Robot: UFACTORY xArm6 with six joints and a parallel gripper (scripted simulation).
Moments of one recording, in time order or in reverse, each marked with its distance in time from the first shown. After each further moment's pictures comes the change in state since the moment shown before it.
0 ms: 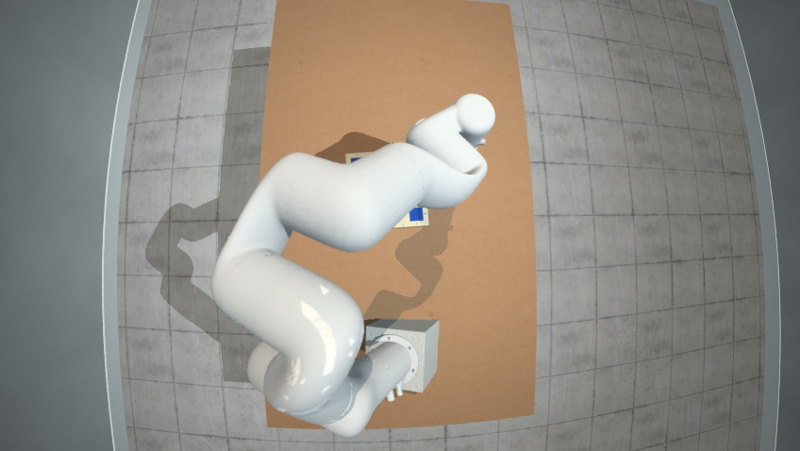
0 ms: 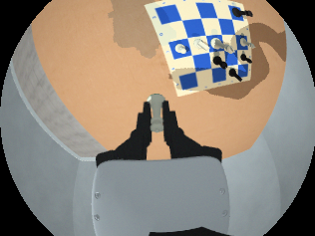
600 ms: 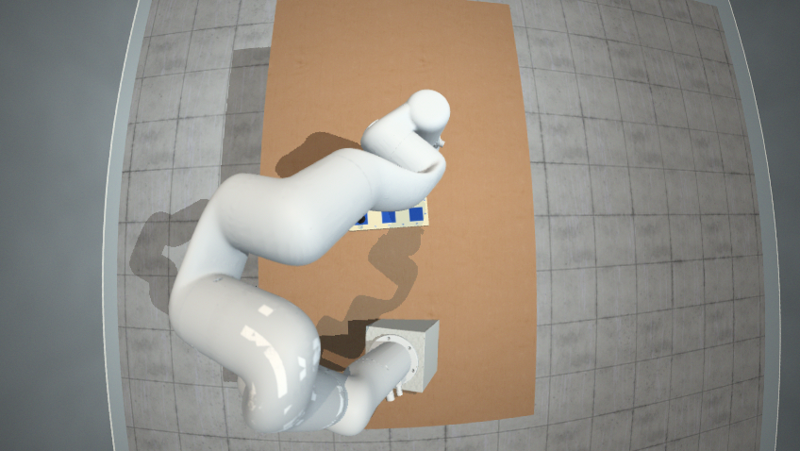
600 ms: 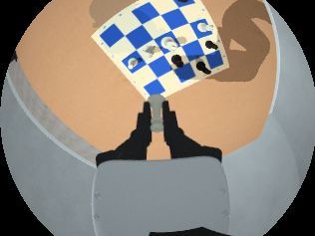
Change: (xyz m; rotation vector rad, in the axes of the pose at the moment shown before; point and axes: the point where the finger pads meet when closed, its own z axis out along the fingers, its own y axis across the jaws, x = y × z) arm 0.017 0.081 -0.004 -0.018 0.005 0.220
